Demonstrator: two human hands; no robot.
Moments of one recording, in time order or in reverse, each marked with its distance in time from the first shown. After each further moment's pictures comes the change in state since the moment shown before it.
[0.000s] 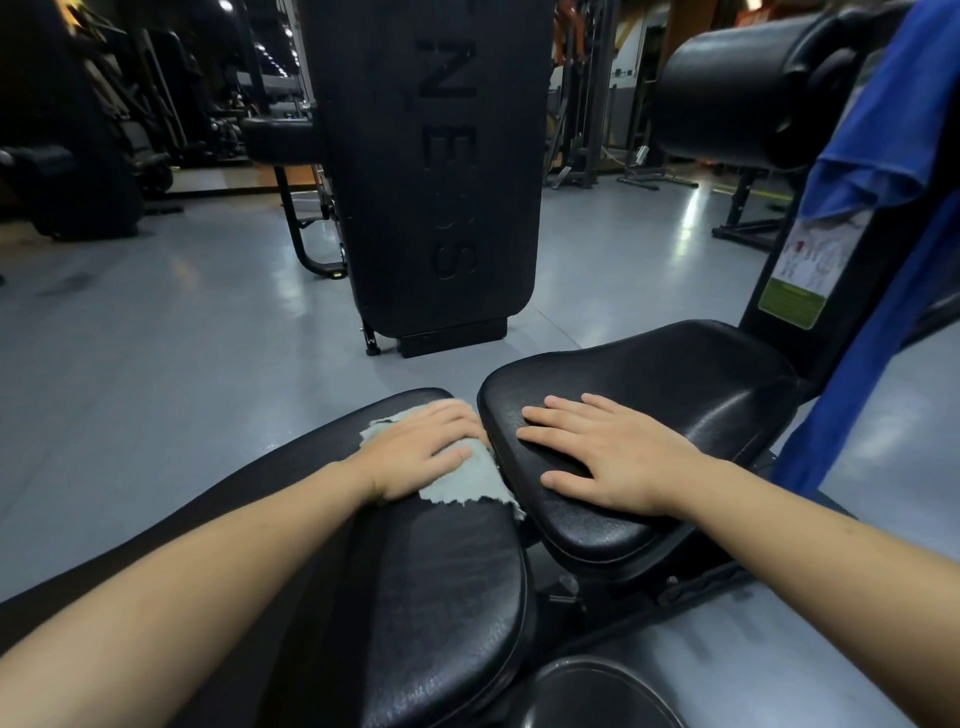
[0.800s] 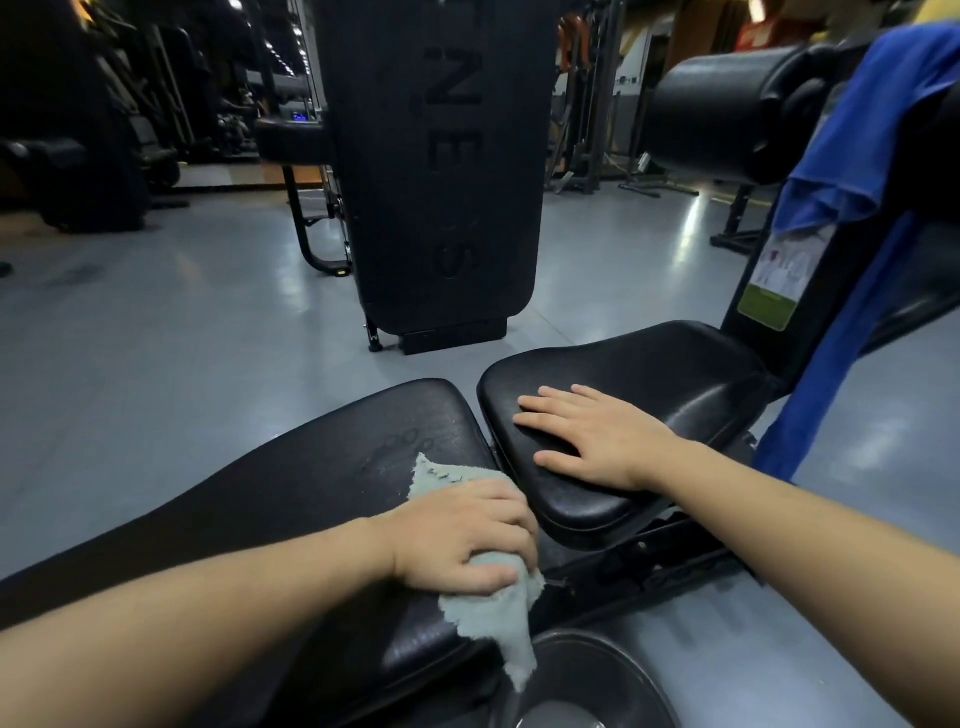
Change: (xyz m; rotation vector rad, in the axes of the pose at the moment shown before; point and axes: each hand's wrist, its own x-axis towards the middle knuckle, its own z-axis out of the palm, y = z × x) left_hand -0.043 0.112 0.014 0.024 -0.134 0.409; right_hand -0.001 0.002 0.001 0.005 0.016 -0.020
